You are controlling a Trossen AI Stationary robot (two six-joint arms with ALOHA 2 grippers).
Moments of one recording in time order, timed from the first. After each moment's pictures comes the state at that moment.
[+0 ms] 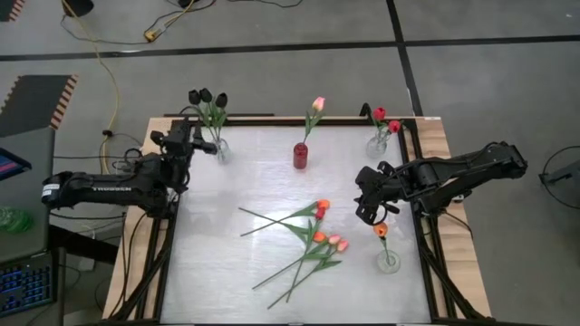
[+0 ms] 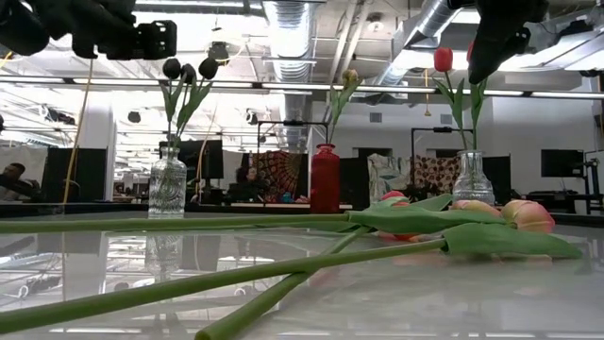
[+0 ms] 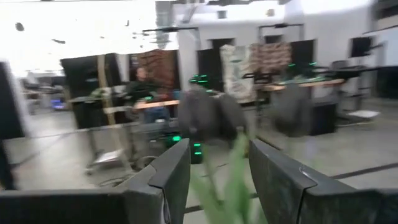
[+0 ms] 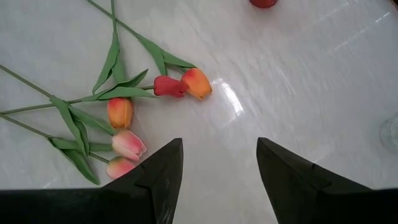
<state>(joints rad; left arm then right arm) 0.17 0.69 0.31 0.85 -1.18 0.48 0.24 1.17 1.13 -1.08 0.32 0.70</state>
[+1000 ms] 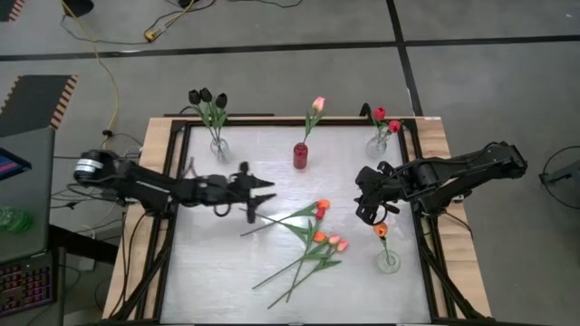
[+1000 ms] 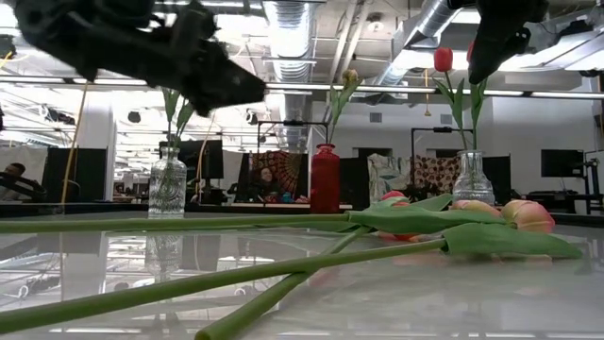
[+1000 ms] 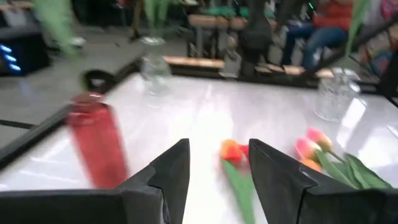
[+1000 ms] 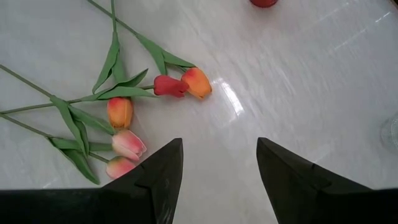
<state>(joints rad) -0.04 1.33 0.45 0.69 -0.24 -0.08 0.24 1.17 1.13 -1.08 0.32 0.70</state>
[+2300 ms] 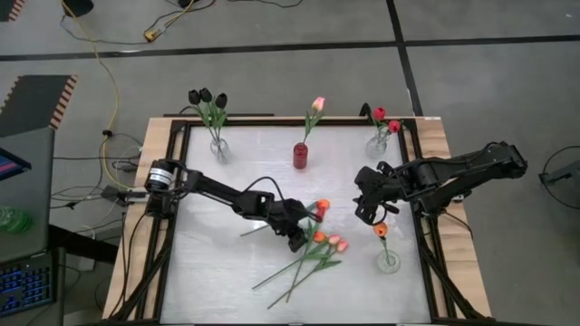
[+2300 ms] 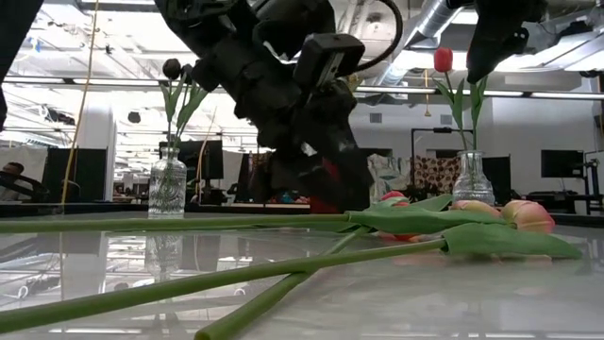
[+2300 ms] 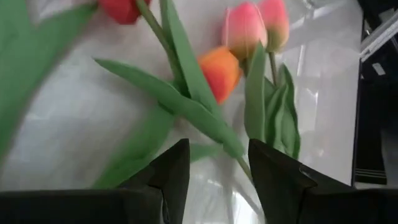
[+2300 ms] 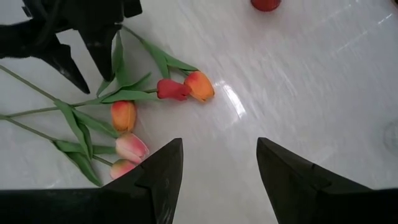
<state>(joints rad) -0.12 1.97 1.16 0.03 0.20 -0.77 0.24 1.17 1.13 -1.07 0.32 0.70</state>
